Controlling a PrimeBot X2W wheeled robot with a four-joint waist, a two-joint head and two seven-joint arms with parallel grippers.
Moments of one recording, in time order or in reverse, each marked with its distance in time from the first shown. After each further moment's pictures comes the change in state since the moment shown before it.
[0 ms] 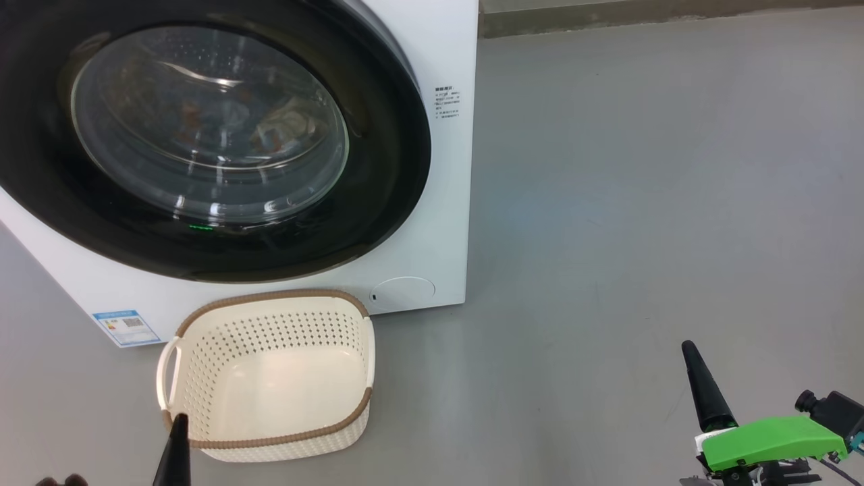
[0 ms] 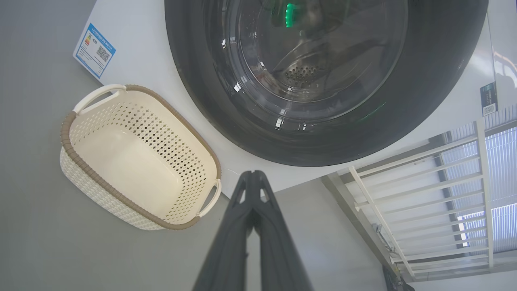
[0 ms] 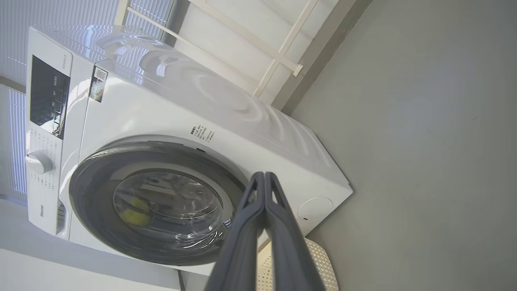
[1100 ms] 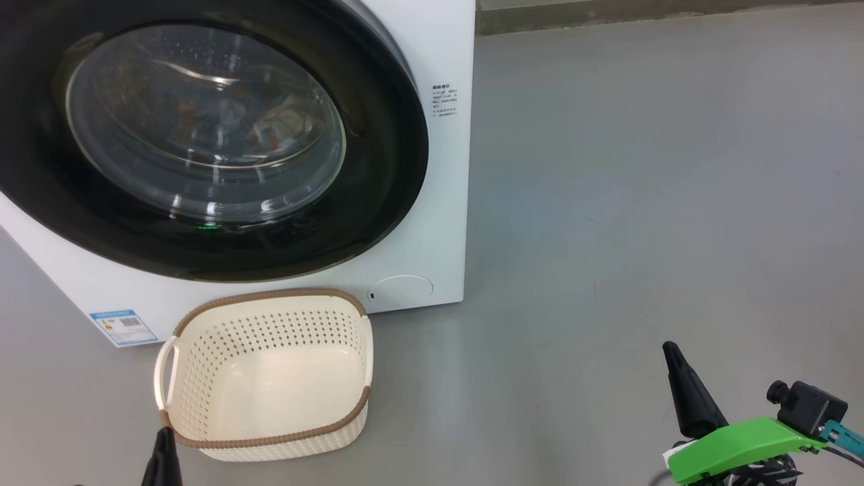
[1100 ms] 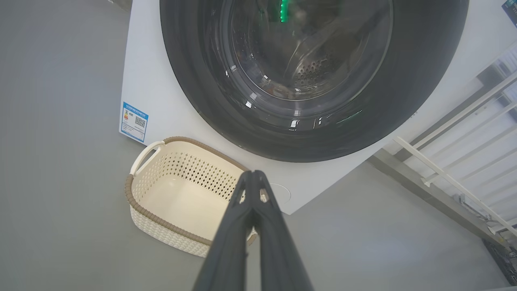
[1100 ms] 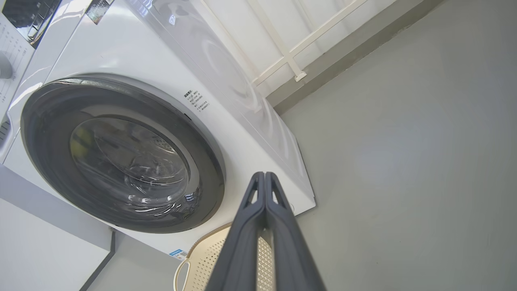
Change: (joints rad) left arm 0.067 -0.001 -0.003 -0.066 0.379 0.028 -0.094; right arm 0.003 -0.017 0.061 0.000 -0.347 0.000 -0.095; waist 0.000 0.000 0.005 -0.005
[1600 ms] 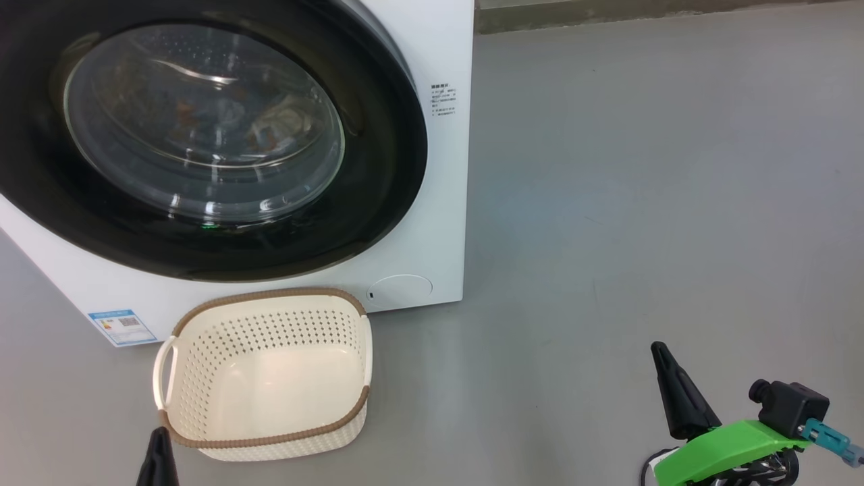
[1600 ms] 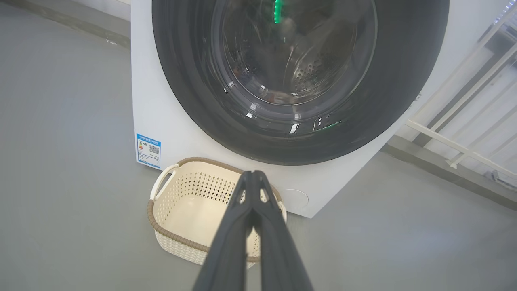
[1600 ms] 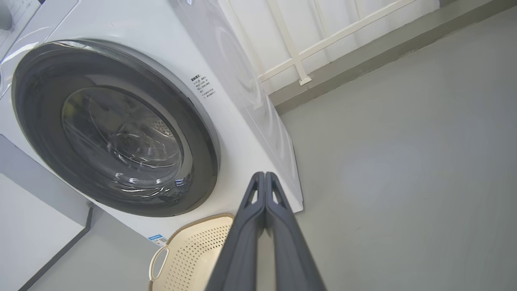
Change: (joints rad) left arm 0.025 0.000 -0.001 -0.032 0.174 0.011 -0.044; right arm 0.000 -0.004 0.029 0.000 -0.156 0.000 -0.044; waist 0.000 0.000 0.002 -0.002
